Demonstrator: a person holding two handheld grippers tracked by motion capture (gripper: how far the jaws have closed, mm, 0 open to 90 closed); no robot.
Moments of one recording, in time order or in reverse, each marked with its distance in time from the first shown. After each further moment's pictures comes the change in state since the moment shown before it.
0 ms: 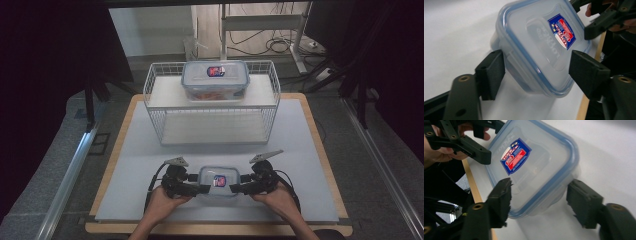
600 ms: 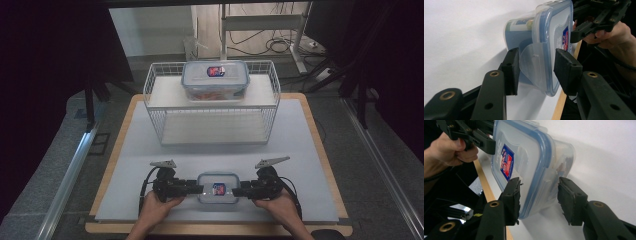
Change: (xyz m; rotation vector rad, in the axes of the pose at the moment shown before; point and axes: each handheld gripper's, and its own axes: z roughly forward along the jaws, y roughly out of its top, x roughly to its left) left arm 0.009 -0.016 -0.017 -0.061 -0.128 -0.082; right arm 0.004 -0.017 -0.006 -0.053 0.060 0.046
